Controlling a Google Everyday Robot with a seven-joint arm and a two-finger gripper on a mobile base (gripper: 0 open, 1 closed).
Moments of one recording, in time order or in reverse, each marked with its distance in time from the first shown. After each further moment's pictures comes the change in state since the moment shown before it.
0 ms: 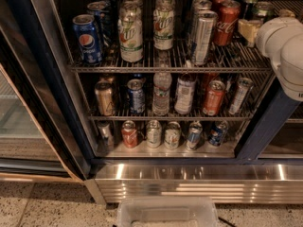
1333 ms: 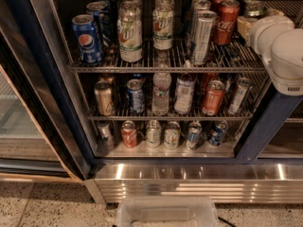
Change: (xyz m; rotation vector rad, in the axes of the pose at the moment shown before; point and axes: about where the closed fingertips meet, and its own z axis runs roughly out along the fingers) arm 0.000 0.016 0.018 -0.008 0.010 -0.018
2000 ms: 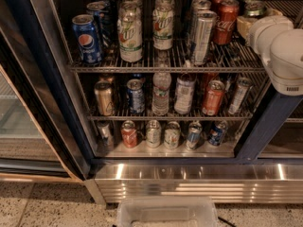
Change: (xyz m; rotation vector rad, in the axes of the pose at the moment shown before) arm 0.000 0.000 0.000 0.001 -0.001 0.000
